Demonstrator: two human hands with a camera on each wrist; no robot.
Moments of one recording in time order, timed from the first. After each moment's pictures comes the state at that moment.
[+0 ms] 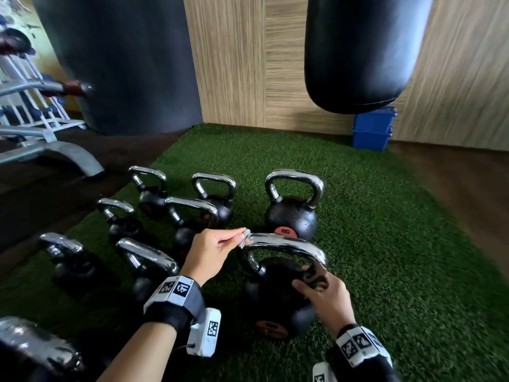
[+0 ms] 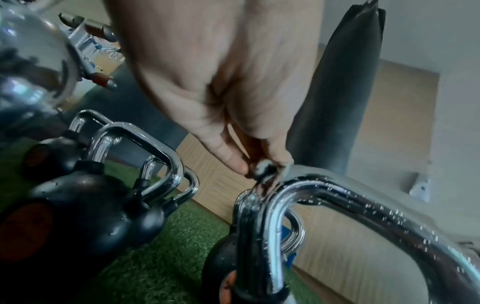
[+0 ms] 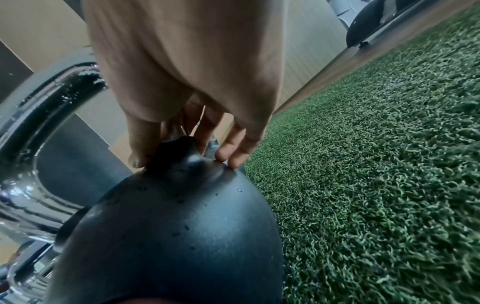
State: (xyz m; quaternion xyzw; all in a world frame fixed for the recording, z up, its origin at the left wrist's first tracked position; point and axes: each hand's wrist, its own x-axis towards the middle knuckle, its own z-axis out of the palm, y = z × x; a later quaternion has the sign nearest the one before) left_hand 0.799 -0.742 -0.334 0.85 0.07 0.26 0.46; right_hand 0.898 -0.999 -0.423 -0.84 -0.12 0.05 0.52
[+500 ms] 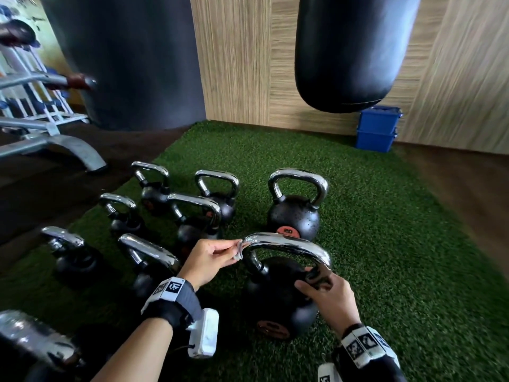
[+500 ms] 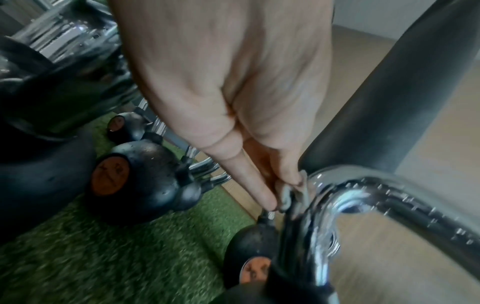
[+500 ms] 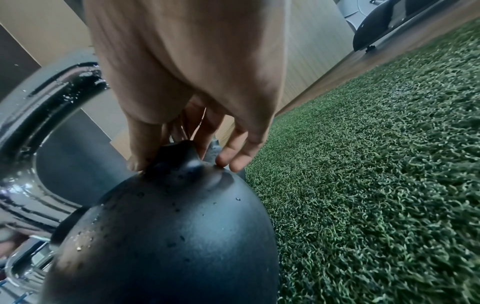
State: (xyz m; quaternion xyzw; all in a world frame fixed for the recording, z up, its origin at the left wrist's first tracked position) left_hand 0.799 -0.721 -0.380 0.73 0.11 0.17 0.66; right_hand 0.905 -1.002 -0.424 -0.84 -0.11 0.07 0.52
